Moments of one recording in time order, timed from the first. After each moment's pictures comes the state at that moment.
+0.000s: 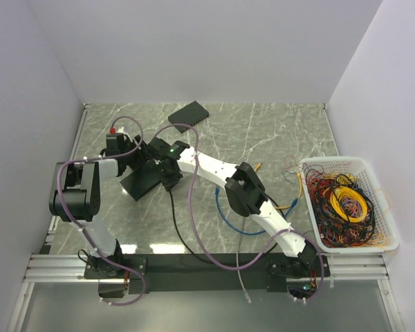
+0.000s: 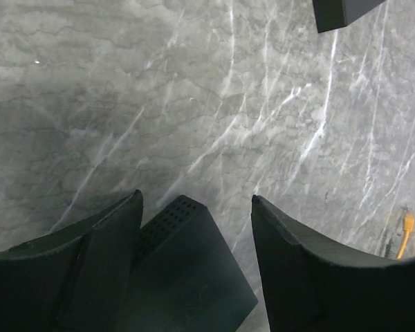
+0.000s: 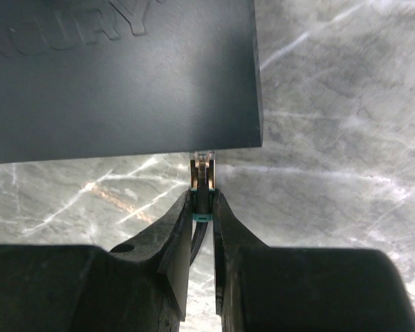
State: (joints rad) left arm 0.01 1.77 0.85 0.23 0.34 -0.60; right arm 0.96 2.53 2.30 -0.96 -0.03 0.41
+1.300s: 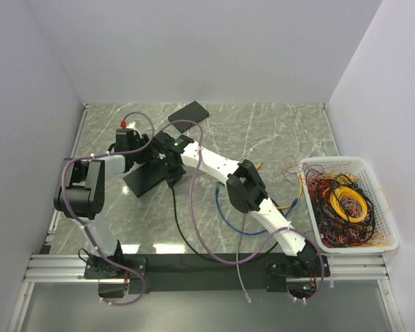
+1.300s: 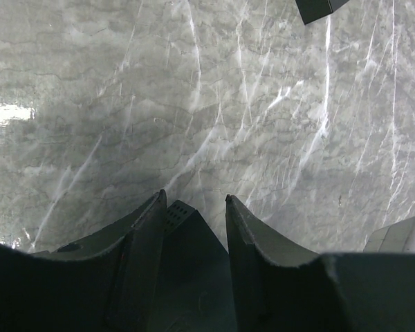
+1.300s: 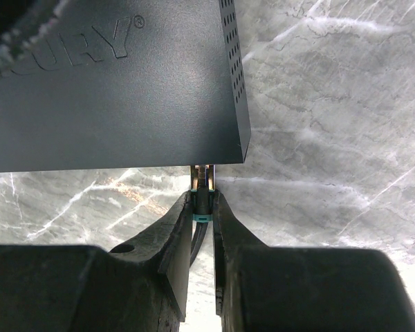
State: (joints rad) left arm -0.08 1.80 0.92 0.20 0.25 -0.49; right arm 0.90 2.57 2.37 -1.00 -0.08 0.44
